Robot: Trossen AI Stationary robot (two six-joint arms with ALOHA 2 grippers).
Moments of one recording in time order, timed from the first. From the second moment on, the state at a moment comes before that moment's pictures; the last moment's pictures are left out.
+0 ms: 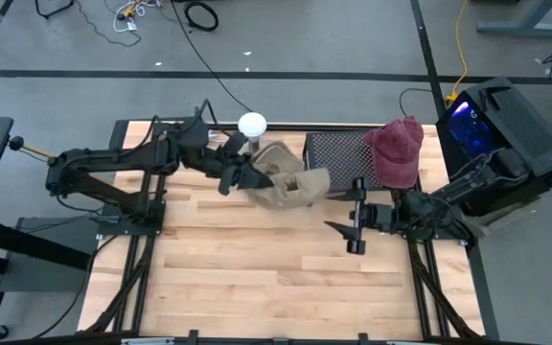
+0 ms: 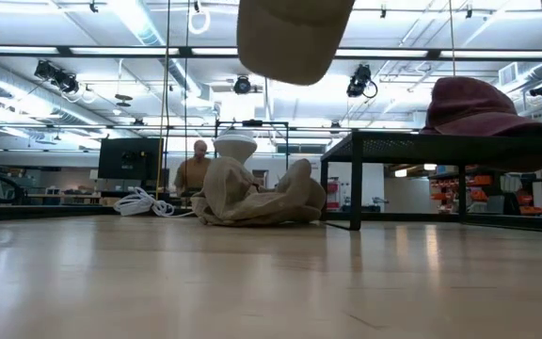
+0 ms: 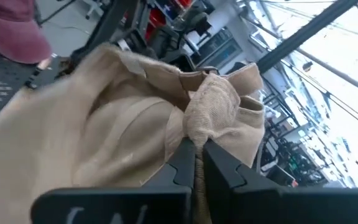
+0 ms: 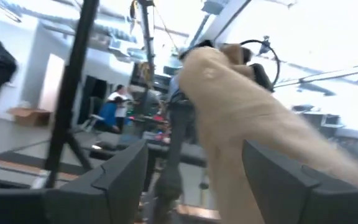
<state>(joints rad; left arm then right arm) 0.10 1.26 1.20 0.03 0.40 -0.83 0.41 1.13 0.49 1.04 0.39 -0.42</state>
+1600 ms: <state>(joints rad) 0.04 1.27 1.21 0.01 0.45 -0.17 0.47 1.15 0.87 0.23 0.23 0.26</state>
